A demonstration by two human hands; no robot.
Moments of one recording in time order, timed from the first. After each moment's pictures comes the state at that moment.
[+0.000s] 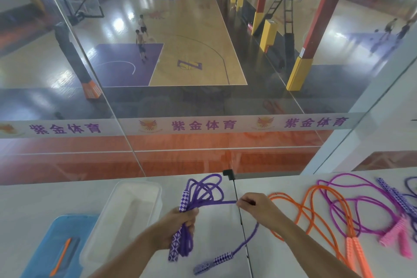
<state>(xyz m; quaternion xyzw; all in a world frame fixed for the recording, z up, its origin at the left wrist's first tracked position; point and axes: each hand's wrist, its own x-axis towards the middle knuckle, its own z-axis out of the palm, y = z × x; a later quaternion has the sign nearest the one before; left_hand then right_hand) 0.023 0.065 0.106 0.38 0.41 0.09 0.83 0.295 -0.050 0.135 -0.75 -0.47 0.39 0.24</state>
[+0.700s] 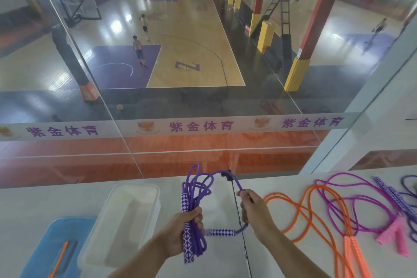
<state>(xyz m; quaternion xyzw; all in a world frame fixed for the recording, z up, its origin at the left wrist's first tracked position) 0.044 0.044 0.106 0.22 0.38 0.12 0.89 0.261 -0.051 0.125 -0.73 -0.21 0.42 0.49</state>
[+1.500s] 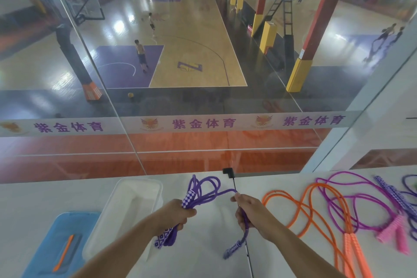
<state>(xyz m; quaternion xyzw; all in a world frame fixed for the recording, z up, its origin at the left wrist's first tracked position) 0.025 0.073 0.134 0.61 0.50 -0.05 0.61 0.260 -0.065 0.141 -0.69 -0.28 0.55 0.37</state>
